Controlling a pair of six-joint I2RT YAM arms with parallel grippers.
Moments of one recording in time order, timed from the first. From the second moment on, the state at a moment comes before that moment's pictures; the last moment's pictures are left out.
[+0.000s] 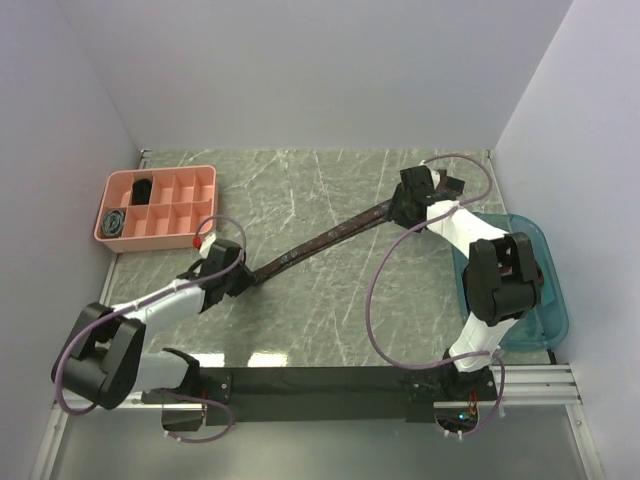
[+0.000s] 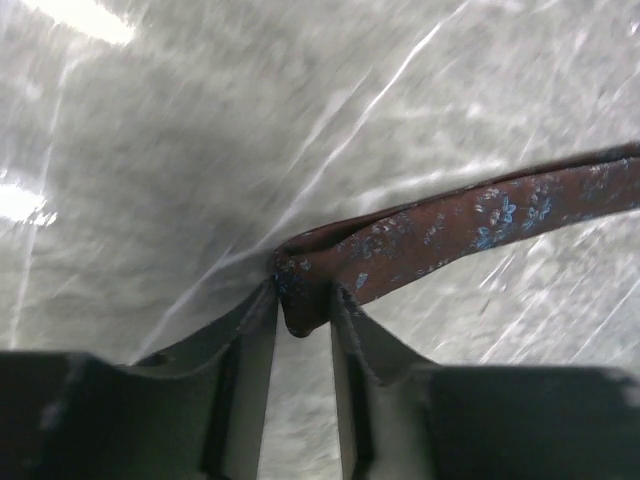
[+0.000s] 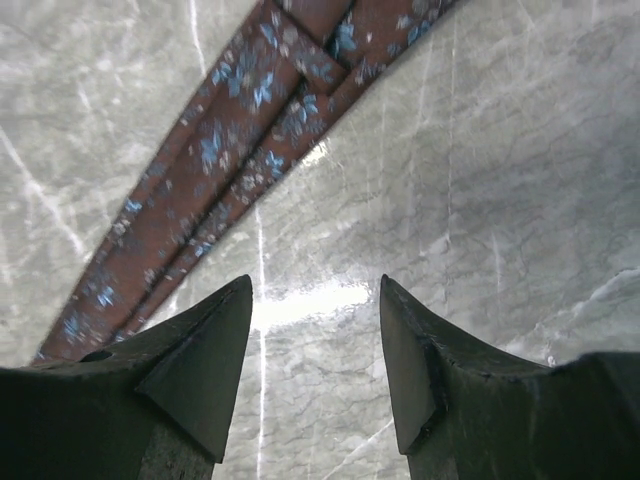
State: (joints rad) left arm -0.41 1.28 0.51 -0.09 -0.14 -1.01; right arm 0.23 1.74 1.19 -0.37 0.17 0.57
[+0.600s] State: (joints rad) left arm -0.26 1.05 0.25 0.06 0.04 -0.96; right arm 0.15 1.75 1.28 -0.33 0.04 0.56
